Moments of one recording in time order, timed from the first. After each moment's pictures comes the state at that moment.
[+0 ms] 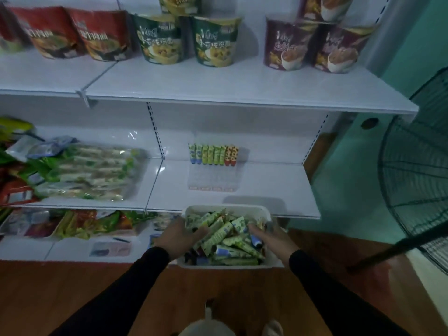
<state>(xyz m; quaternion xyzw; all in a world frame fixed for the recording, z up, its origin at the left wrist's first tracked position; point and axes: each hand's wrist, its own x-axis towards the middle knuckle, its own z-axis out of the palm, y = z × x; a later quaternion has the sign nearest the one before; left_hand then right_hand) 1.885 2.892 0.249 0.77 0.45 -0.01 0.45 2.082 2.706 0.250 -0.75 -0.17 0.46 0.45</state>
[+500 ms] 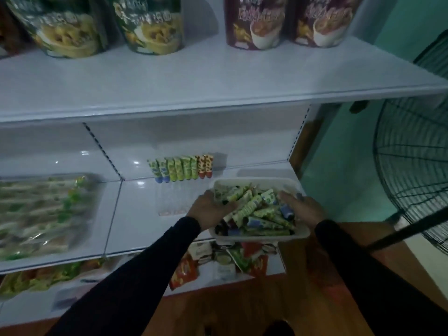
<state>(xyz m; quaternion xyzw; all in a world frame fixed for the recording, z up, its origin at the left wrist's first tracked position) 2.099 2.957 0.232 0.81 0.33 -0.06 0.49 2.263 2.749 0.215 -0.86 -0.06 0.29 0.41</state>
